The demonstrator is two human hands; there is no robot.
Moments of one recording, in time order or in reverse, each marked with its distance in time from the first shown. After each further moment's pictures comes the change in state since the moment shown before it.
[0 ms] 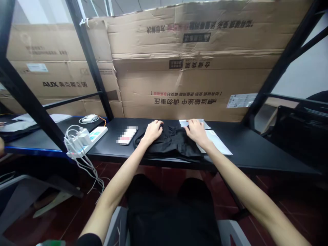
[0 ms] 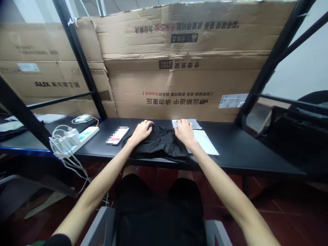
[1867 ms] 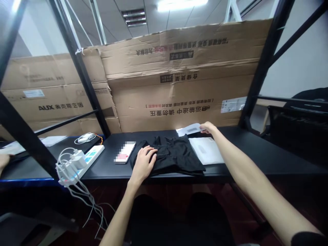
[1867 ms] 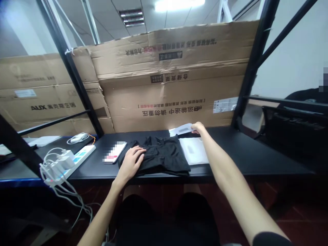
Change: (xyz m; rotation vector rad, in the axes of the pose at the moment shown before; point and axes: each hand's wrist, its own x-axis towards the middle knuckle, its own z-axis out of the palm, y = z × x) left_hand -0.103 -0.017 0.000 -0.099 0.177 0.116; right_hand 0.085 0.106 -0.016 0.665 -0.066 0.753
